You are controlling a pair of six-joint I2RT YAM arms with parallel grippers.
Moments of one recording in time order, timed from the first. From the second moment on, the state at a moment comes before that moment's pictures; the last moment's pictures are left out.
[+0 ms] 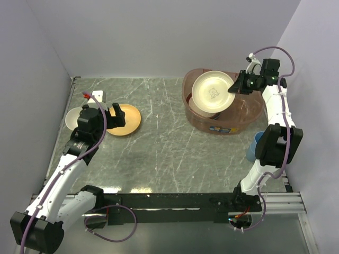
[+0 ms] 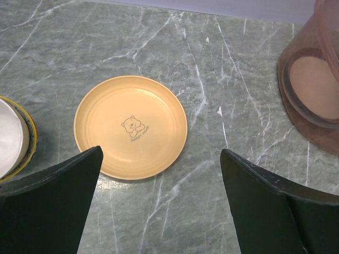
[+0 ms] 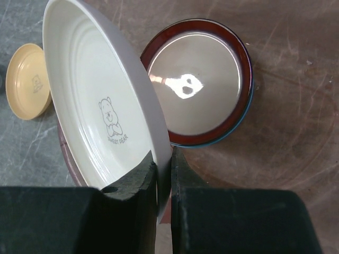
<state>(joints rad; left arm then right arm) -0.27 0.88 0.81 -0.21 -0.14 -0.24 -0.20 1.78 1.72 -0.72 -0.65 -0.02</state>
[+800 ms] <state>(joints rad) -0.27 0.92 0.80 -0.21 -0.14 -0.23 -0.20 2.04 1.89 -0.75 -0.61 -0.03</state>
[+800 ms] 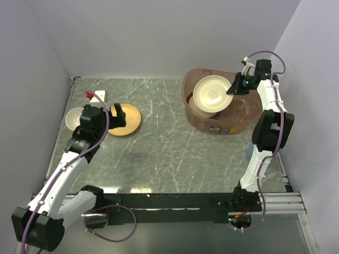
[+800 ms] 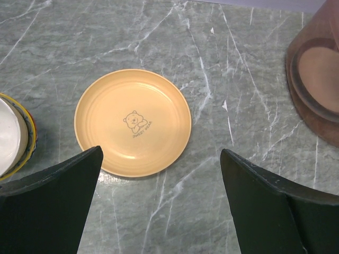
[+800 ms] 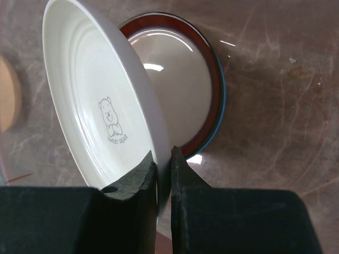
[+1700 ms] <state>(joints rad) -0.27 0.94 0.80 -0.21 -0.14 -0.22 -0.14 2.23 2.00 -0.80 -0.49 -0.08</state>
